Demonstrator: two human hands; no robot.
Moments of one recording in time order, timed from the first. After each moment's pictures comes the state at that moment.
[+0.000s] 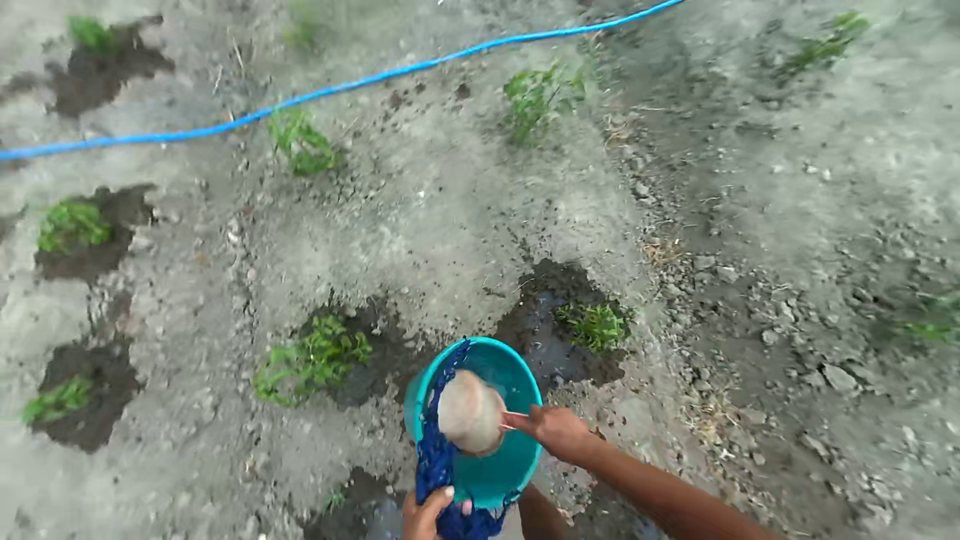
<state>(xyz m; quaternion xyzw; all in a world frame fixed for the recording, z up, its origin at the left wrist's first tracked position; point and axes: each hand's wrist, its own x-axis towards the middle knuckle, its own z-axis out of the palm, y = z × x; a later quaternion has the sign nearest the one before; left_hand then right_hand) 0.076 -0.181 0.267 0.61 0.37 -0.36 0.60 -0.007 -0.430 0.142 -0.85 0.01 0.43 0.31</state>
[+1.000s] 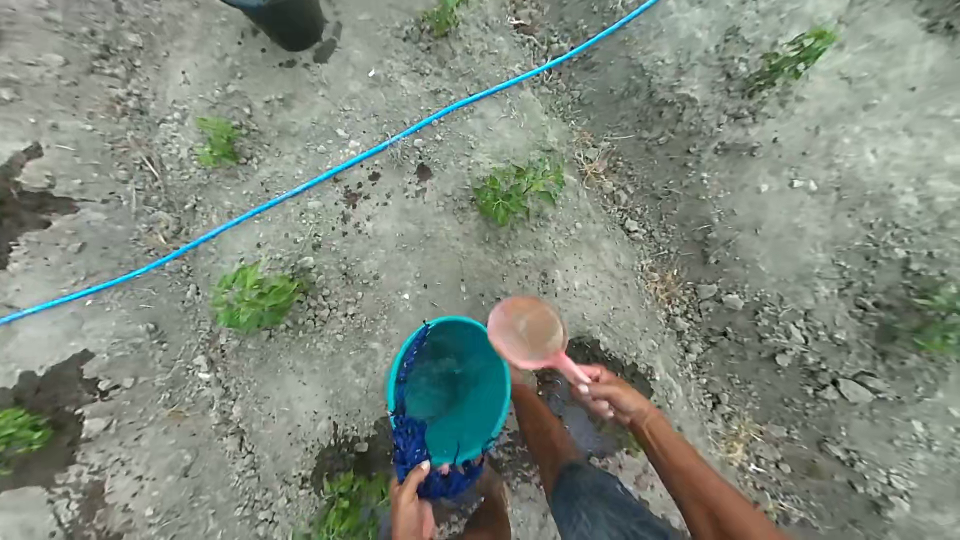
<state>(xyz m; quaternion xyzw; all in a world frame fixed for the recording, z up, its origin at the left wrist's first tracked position) 0.435 -0.377 0.169 0.63 0.33 -0.34 0.61 0.242 -0.713 0.104 -0.30 0.34 0.12 0.88</state>
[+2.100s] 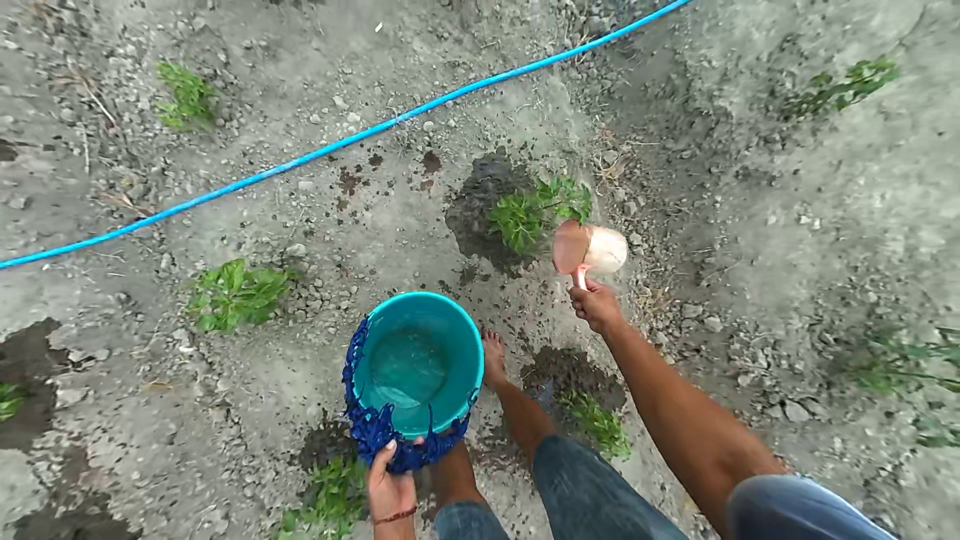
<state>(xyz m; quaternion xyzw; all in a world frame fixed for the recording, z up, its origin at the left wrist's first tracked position) 0.527 -0.444 0.171 0.56 0.44 -0.21 0.66 0.417 -0.871 0.035 -0.43 0.67 0.04 0.60</state>
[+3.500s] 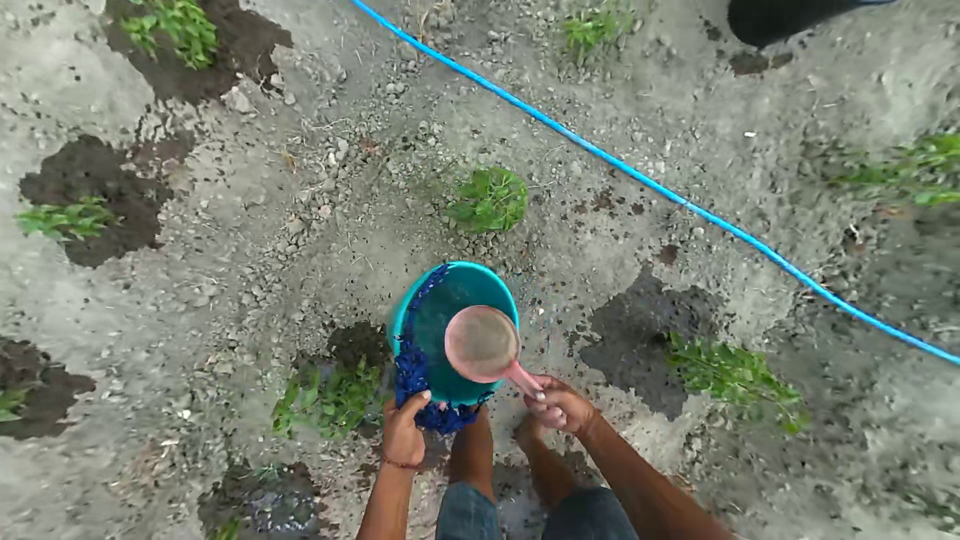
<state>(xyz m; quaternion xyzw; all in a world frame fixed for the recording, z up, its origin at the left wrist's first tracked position) 0.638 -0.183 0.176 0.45 0.55 -0.07 0.70 0.655 -0.482 0.068 -0.23 0.19 0.58 0.76</state>
